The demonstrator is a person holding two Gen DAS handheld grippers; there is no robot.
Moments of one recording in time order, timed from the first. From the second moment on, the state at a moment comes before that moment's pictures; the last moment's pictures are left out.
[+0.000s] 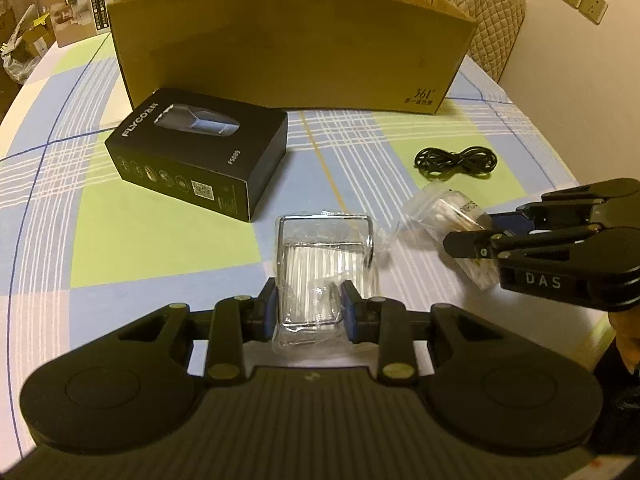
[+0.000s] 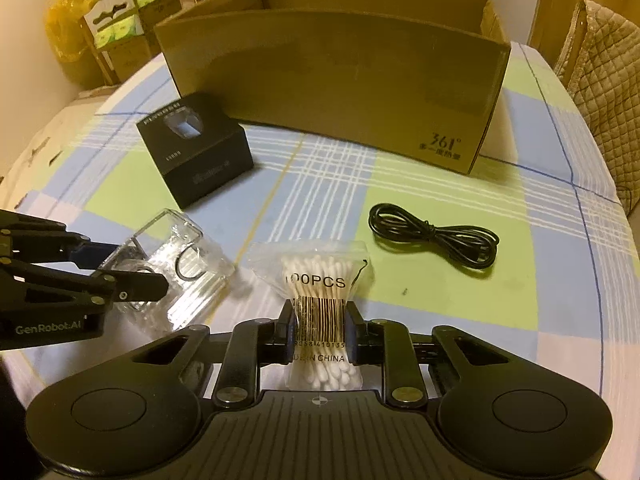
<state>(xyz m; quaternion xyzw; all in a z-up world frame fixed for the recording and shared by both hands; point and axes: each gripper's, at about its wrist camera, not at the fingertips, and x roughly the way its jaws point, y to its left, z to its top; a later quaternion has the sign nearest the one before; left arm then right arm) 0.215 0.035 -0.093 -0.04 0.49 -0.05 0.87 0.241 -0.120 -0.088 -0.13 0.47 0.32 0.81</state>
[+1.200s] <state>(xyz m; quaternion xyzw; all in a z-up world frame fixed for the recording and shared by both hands) 0.189 0.030 -0.003 -0.03 0.42 -0.05 0.90 0.209 -0.129 -0.002 -0.12 0.41 0.33 0.84</state>
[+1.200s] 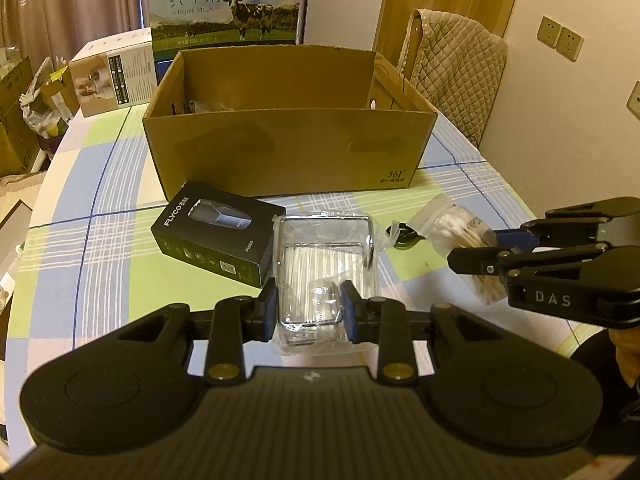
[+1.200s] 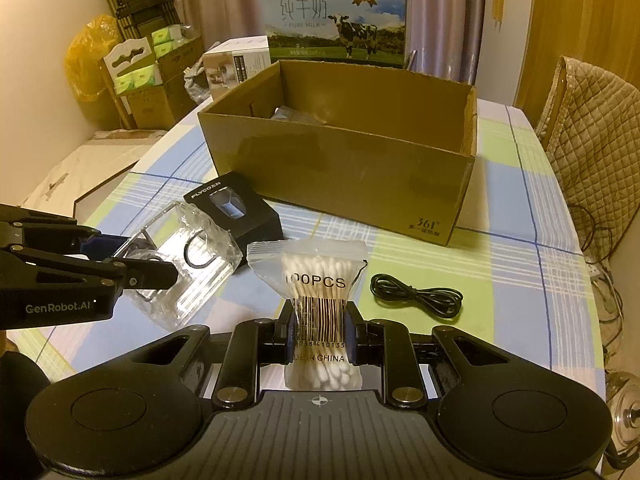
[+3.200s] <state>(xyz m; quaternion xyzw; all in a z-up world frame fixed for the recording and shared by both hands) 0.442 0.089 0.018 0.01 0.41 -0.01 0.91 0.436 -0.060 0.008 -0.11 0.42 0.29 0.85</state>
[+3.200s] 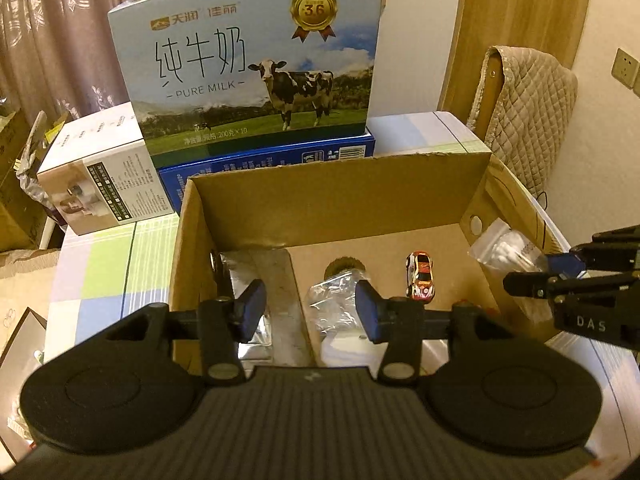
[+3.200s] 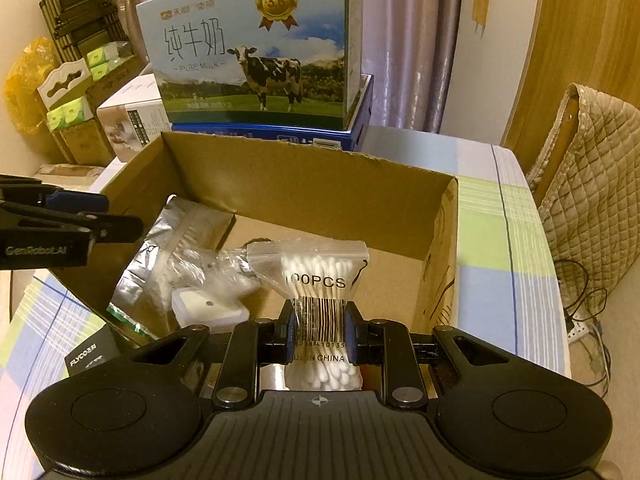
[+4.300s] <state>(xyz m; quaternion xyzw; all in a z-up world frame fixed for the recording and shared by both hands) 0.368 0.113 0.031 0.01 0.40 0.00 0.92 0.384 -0.087 0.045 -0.07 0.36 0.31 0.87</state>
